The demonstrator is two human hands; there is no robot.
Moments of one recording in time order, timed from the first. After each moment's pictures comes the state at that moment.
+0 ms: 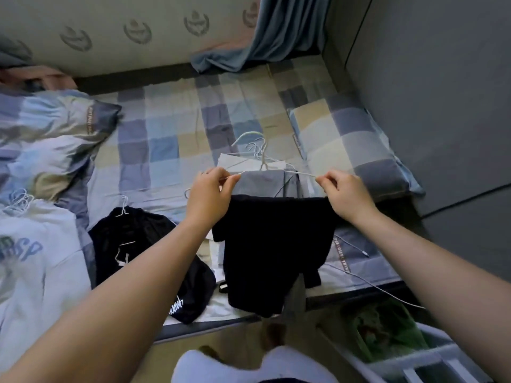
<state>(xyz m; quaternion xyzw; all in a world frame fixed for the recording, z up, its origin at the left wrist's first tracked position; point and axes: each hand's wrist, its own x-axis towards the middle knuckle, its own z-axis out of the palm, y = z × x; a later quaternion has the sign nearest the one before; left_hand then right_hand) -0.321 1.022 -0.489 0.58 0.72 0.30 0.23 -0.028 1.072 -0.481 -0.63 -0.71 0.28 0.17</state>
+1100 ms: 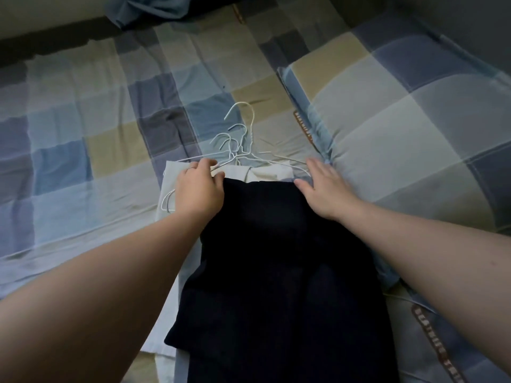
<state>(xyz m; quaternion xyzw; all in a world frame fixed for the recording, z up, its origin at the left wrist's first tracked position) -0.326 1.303 -0.874 0.58 0.77 0.14 0.20 -0.070 1.321 -0.899 -0.67 -0.69 0.27 -0.02</state>
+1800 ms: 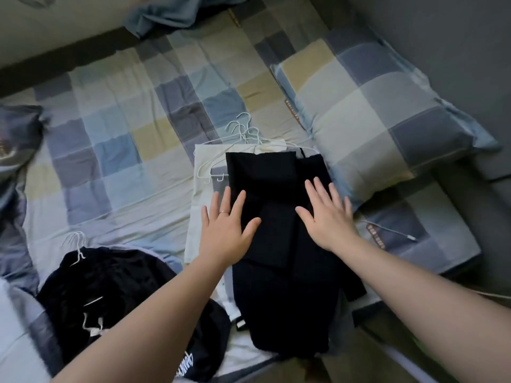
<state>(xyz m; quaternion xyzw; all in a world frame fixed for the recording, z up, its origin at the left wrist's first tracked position) -0.336 1.094 -0.728 0.69 0.67 -0.03 0.26 -0.101 1.108 -0.733 -0.70 -0.66 0.25 -0.06</state>
